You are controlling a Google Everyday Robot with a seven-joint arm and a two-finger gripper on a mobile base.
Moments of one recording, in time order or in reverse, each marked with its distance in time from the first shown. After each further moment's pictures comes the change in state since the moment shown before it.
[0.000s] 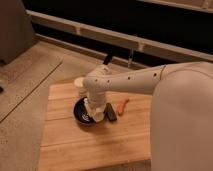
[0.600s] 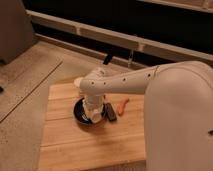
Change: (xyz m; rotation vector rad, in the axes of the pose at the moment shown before) arm -0.007 0.015 0.008 -0.011 -0.009 0.010
